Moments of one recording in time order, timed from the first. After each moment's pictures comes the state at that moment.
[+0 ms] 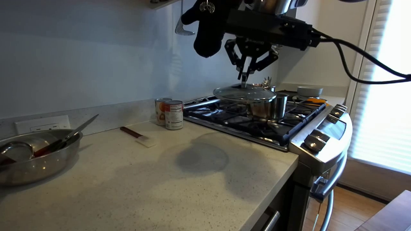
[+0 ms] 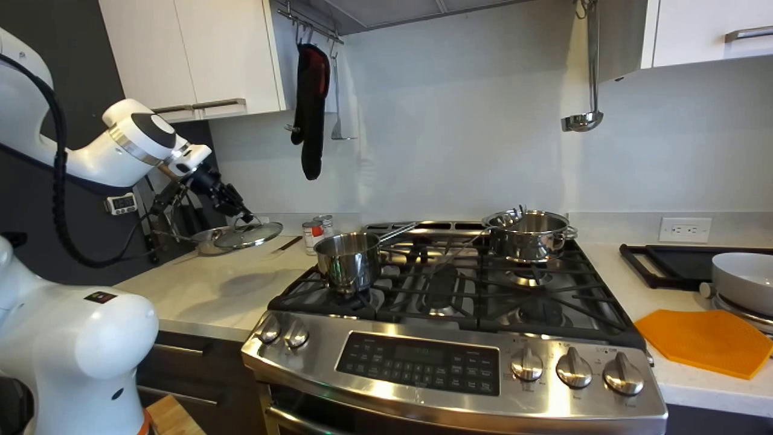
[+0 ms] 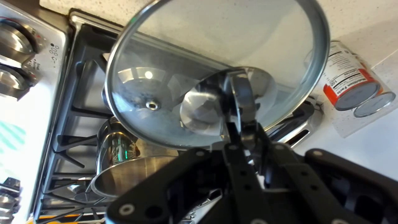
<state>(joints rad) 0.46 -0.58 0.31 -2.53 -0.52 2.26 1.73</state>
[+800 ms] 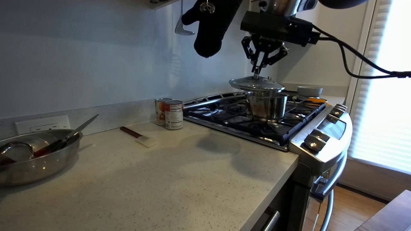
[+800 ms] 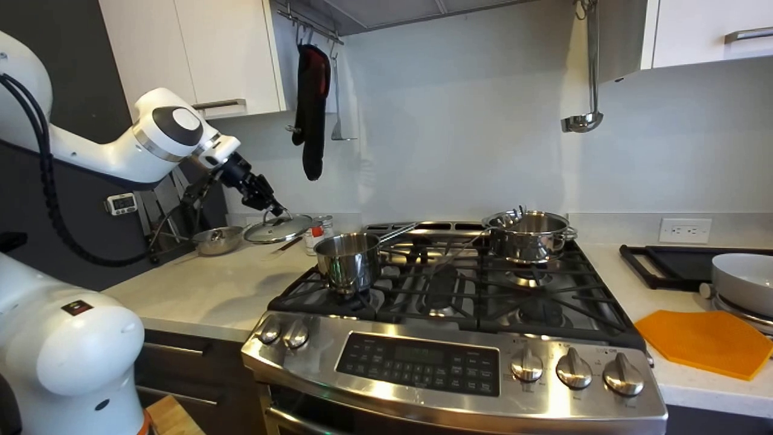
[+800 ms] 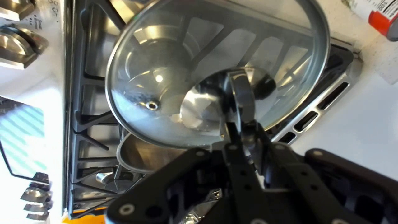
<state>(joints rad) 0.23 -0.67 0.31 -2.58 -0.44 2.35 1.61</state>
